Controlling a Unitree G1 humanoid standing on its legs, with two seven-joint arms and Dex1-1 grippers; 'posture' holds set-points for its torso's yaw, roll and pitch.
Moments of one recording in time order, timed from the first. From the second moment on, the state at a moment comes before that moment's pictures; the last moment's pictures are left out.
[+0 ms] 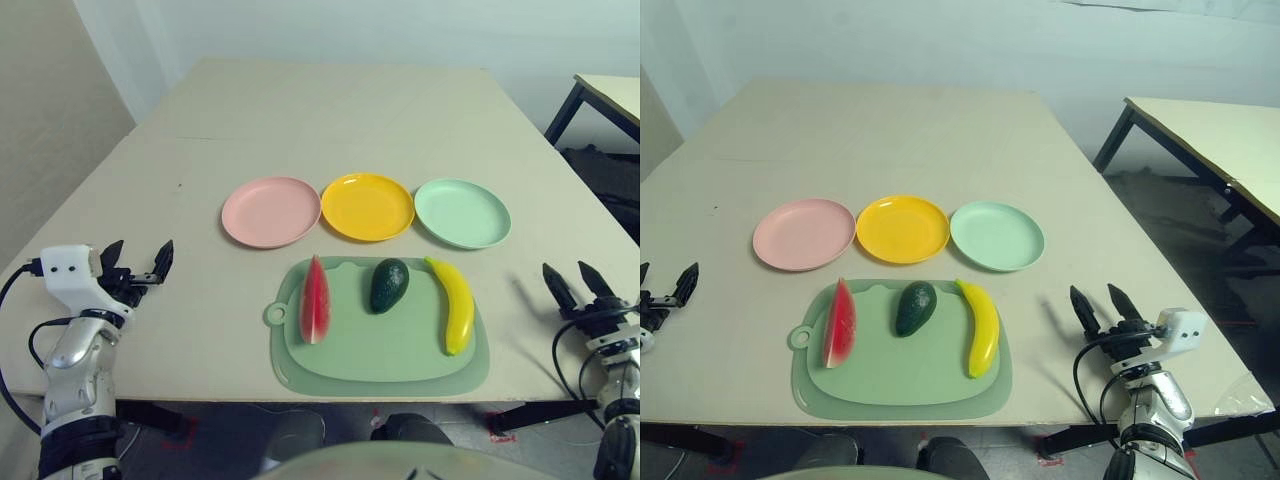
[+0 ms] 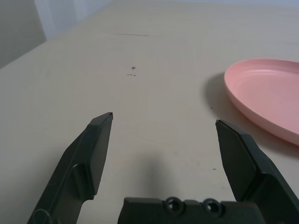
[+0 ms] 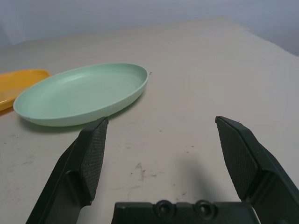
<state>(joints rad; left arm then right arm) 0.01 0.52 0.48 0.31 -0.36 -0.08 -0.46 -0.24 -0.54 -0.58 1.12 0.54 -0.56 1.10</state>
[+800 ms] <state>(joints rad) 0.13 0.71 0.30 0.15 -0.55 -0.23 -1.37 0.09 -0.97 -0.46 0.45 0.47 -0.41 1.47</state>
